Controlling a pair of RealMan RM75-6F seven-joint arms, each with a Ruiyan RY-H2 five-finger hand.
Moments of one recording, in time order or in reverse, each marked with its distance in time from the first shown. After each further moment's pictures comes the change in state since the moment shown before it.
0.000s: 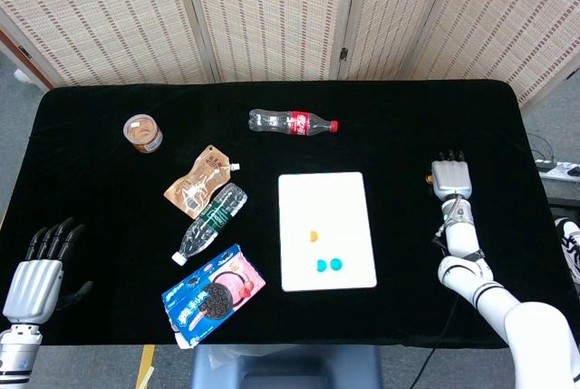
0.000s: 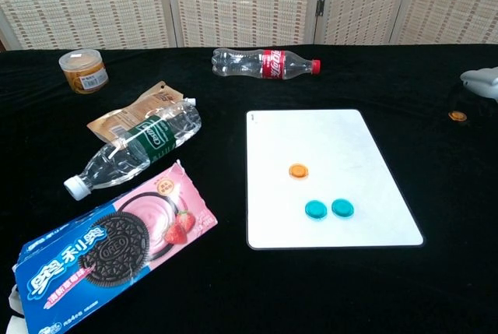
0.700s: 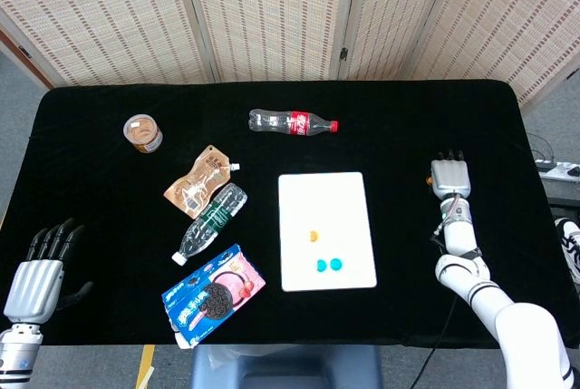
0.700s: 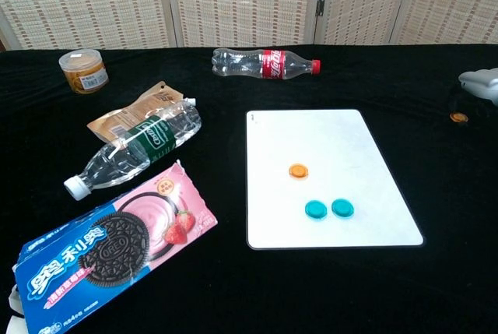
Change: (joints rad) left arm -0.002 -0.007 0.000 0.009 -0.007 -0.007 -0.004; right arm 0.007 -0.046 0.032 0.086 -0.048 -0.033 0.032
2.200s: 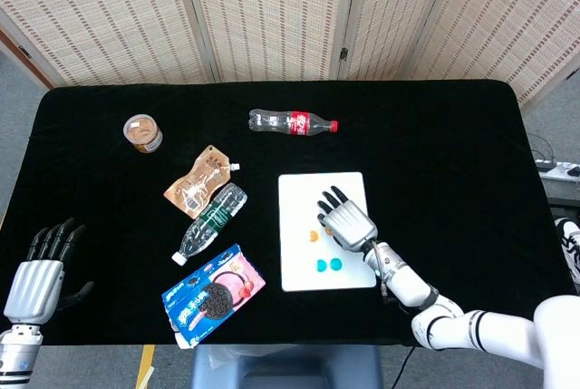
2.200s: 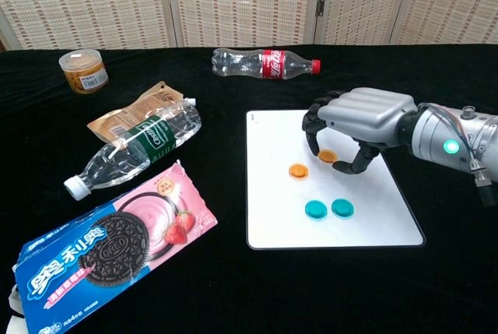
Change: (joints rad) left arm 0.001 -0.001 0.004 0.004 0.019 0.013 -0.009; right arm 0.004 0.221 -0.168 -0.900 -0.340 0.245 -0.173
